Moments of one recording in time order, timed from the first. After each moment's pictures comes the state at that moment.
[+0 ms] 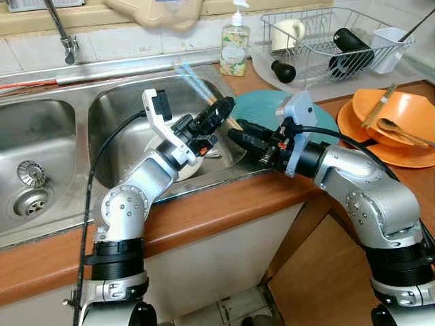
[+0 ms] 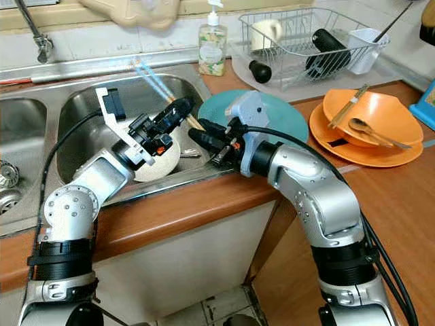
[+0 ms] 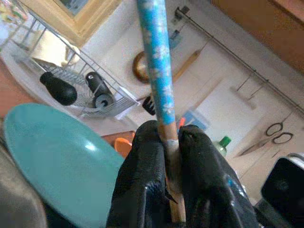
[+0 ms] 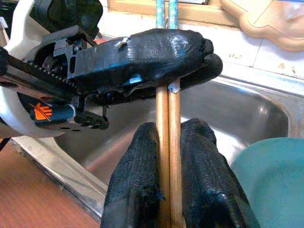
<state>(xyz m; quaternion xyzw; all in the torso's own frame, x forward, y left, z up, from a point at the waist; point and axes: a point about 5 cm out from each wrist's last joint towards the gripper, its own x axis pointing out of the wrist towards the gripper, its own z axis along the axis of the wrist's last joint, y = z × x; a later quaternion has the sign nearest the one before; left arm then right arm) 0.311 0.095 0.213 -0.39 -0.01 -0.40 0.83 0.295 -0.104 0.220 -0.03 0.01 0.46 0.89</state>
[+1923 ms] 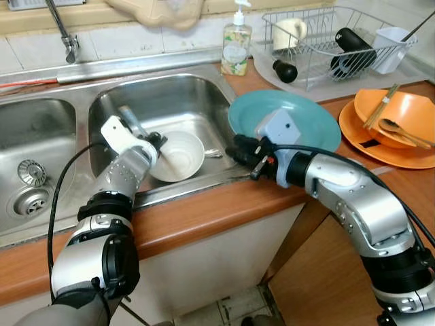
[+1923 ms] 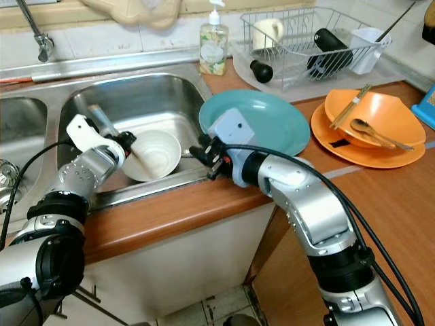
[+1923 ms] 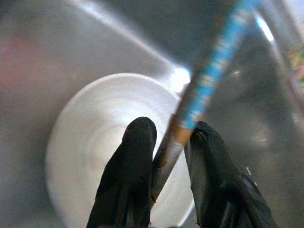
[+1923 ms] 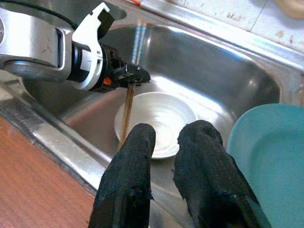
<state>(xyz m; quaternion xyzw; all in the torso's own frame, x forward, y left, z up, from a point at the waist) 0.383 0.183 0.125 -0.37 0.18 0.08 0.91 0.292 -0.095 0.202 -0.13 0.06 0.43 0.89</state>
